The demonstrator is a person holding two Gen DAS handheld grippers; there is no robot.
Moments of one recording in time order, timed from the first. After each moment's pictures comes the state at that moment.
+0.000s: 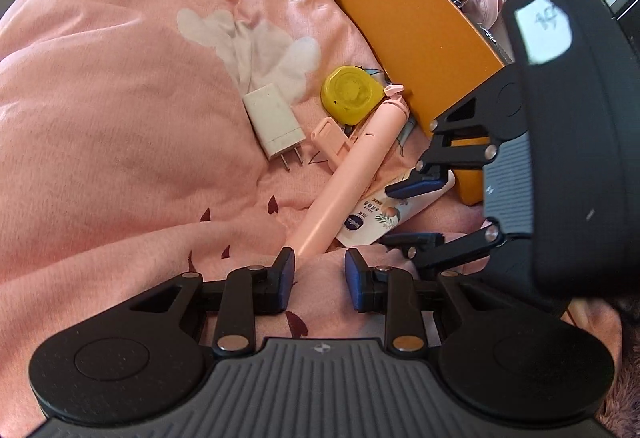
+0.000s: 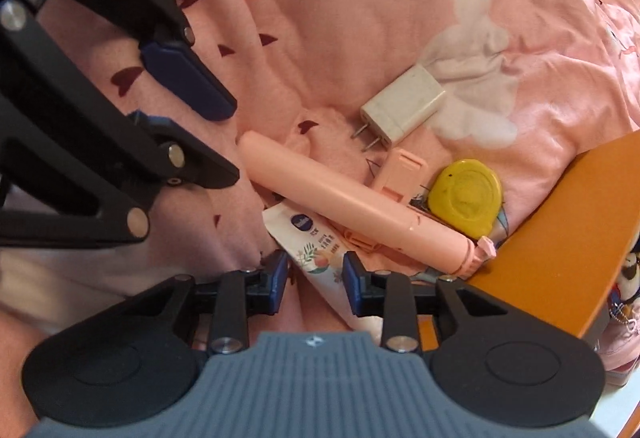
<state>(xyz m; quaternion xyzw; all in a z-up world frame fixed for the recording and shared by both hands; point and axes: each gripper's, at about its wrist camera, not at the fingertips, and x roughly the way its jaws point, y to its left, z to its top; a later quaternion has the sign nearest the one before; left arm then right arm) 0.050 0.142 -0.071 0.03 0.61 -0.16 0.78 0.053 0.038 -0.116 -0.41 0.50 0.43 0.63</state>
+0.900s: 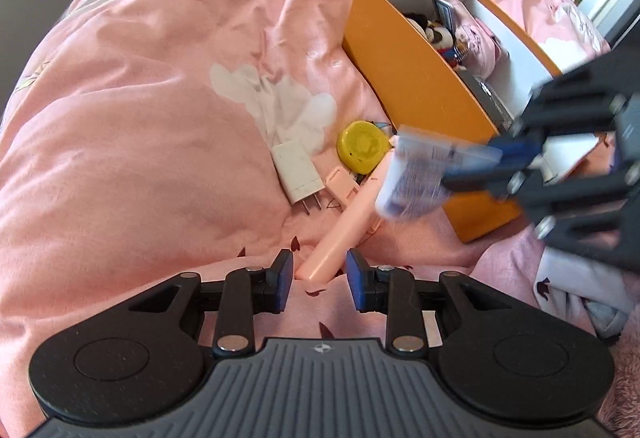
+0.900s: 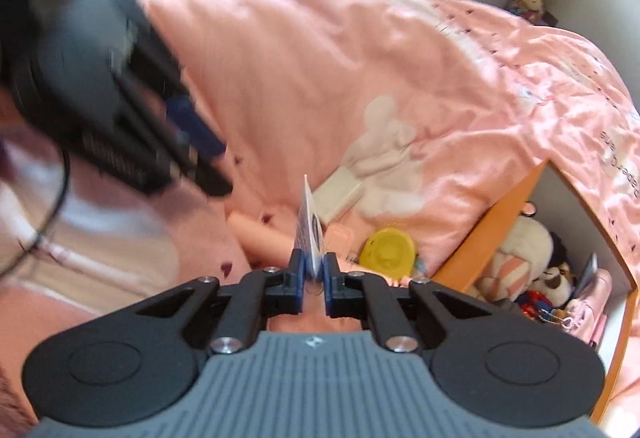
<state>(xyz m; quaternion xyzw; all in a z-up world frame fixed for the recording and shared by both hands) 0.054 0.141 -0.025 0.03 0.57 -0.15 0.81 0.056 -0.030 -0.009 -0.27 0.39 0.44 0.76</state>
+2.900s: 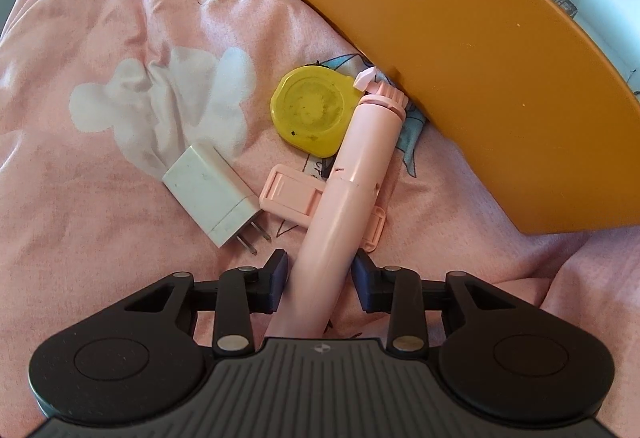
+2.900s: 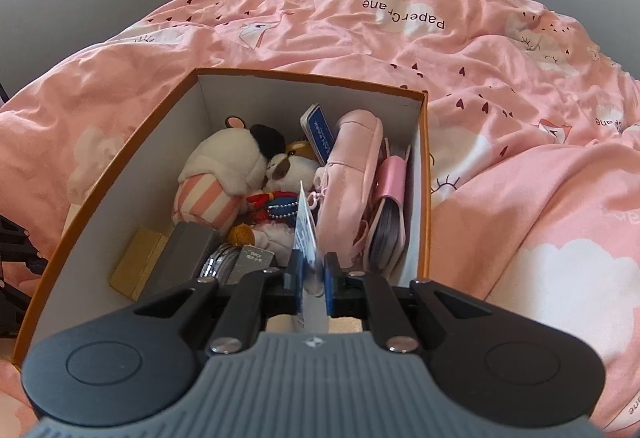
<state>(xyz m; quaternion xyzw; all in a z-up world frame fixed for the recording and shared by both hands) 0.114 0.052 -0.150 0.21 0.62 -0.15 0.74 0.179 -0.203 -0.046 -0.10 0.43 0.23 0.87</state>
